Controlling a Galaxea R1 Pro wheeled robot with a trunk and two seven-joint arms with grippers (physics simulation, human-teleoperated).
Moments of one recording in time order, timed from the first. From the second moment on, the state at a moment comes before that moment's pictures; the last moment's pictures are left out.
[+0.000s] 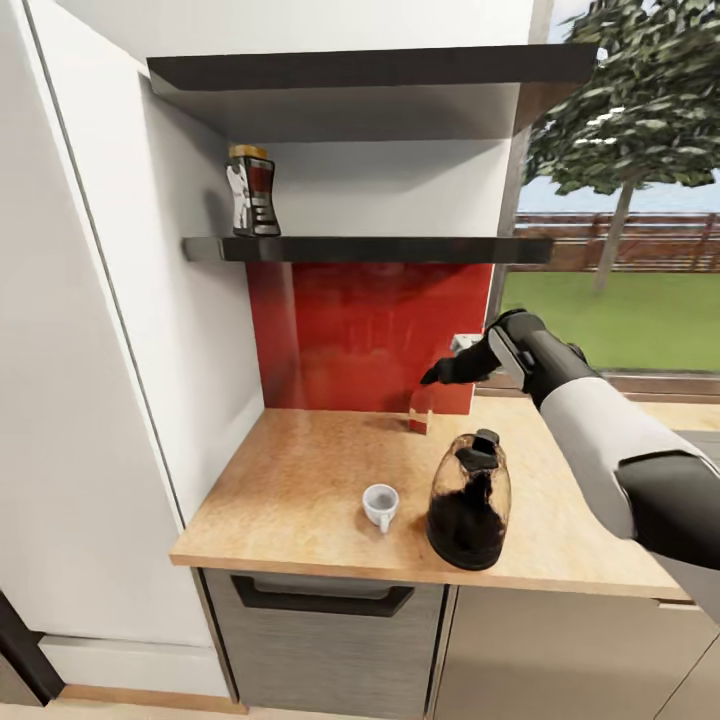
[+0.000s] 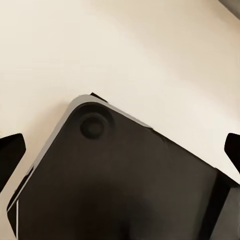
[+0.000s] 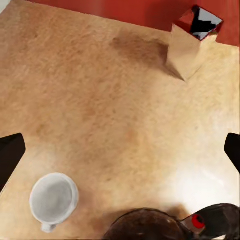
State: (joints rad) left arm 0.11 -0.02 0.09 -0.09 0.54 -0.45 -0.20; right arm -1.42 -0.06 0.26 -0.49 -0.08 1.04 0.43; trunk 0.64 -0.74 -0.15
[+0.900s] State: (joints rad) left arm 0.11 -0.02 0.09 -0.09 0.54 -0.45 -0.20; right arm -1.42 0.00 -0.03 -0.20 -0.16 0.94 -0.22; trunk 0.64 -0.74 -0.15
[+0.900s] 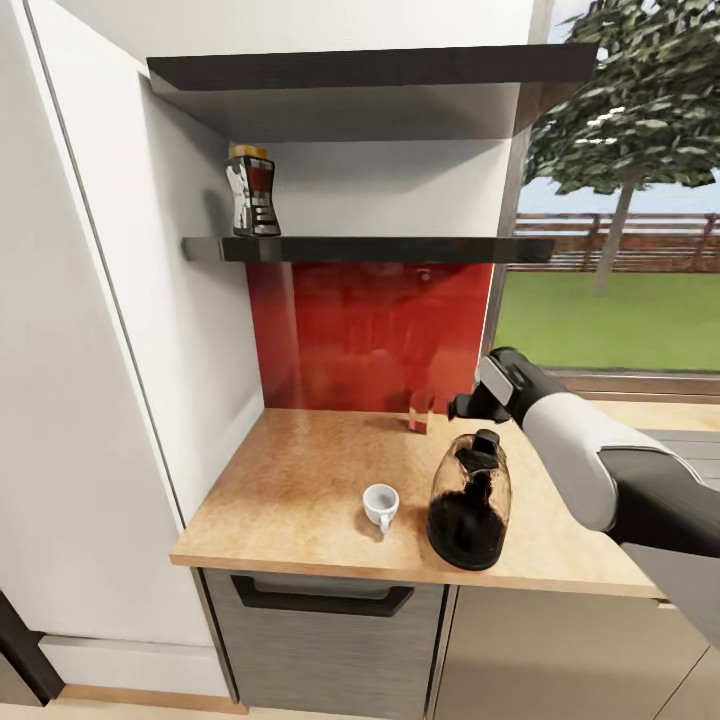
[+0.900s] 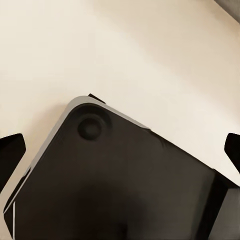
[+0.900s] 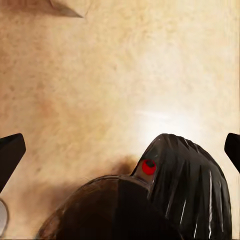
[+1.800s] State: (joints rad) left arm 0.11 -0.03 0.09 -0.09 0.54 -0.45 -0.20; right arm -1.43 -0.10 -0.29 -0.34 -0.29 1.05 -0.30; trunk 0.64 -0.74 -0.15
